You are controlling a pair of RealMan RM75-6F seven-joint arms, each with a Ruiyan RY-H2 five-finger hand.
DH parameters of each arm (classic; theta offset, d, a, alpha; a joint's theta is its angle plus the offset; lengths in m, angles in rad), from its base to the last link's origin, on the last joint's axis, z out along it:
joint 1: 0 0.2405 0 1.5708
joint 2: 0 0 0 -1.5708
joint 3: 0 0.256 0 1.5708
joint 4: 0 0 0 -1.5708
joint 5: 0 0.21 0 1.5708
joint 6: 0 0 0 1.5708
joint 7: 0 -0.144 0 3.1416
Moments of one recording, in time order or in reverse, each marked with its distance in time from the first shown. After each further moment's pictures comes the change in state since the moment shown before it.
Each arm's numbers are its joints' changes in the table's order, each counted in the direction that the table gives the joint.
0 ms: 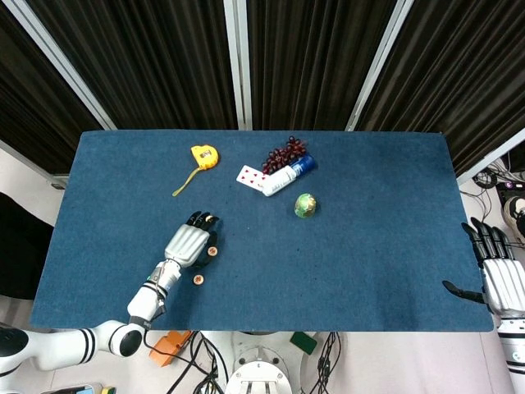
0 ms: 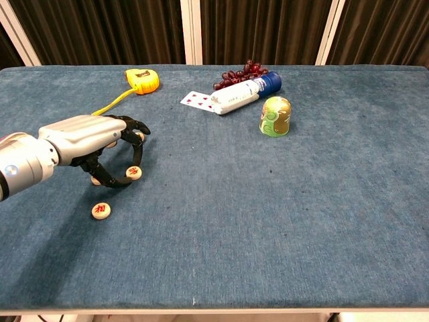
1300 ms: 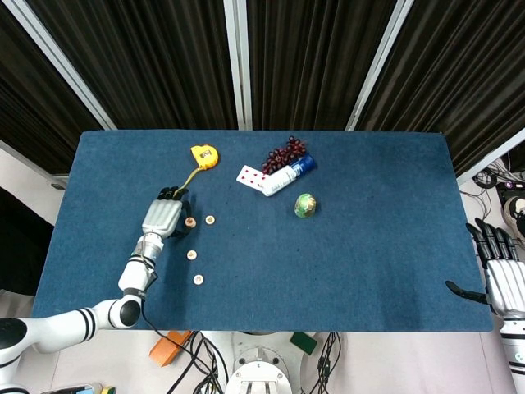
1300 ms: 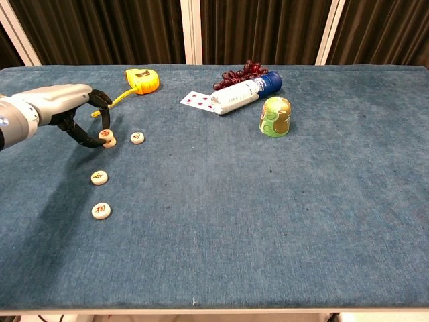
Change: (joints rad) left arm -0.066 -0.024 -0.103 -0.117 -0.275 0.038 0.005; right arm -0.008 0.005 0.004 -0.014 0.008 -0.003 -0.015
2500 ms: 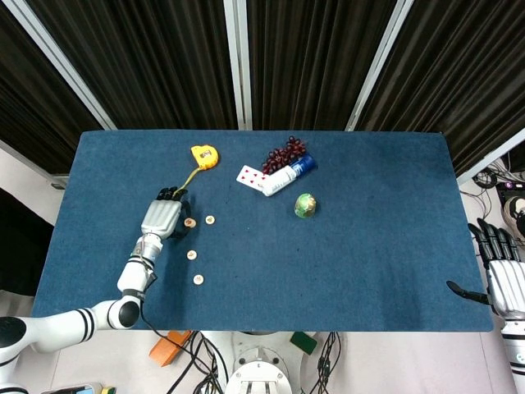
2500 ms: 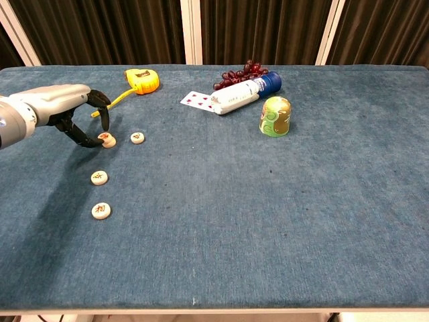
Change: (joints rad) left arm -0.009 -0.009 0.019 0.016 -0.002 -0.024 0.011; right arm -0.004 -0.001 0.002 0.001 0.004 0.001 0.000
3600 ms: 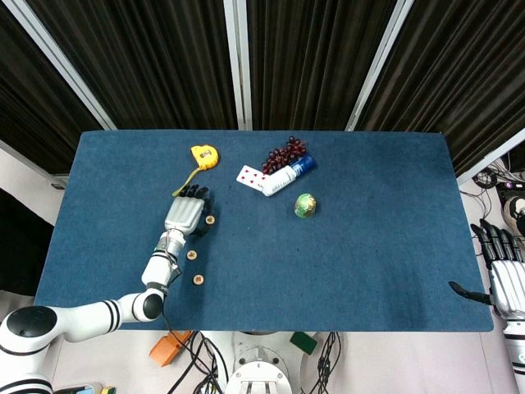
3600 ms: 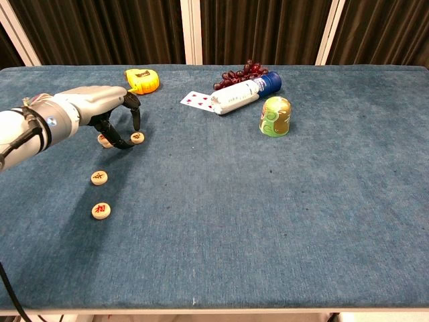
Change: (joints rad) left arm -0.107 0.112 -0.029 -0.083 -0.099 0.032 -0.128; right arm -0.003 0.005 0.002 -0.025 0.008 0.005 -0.025
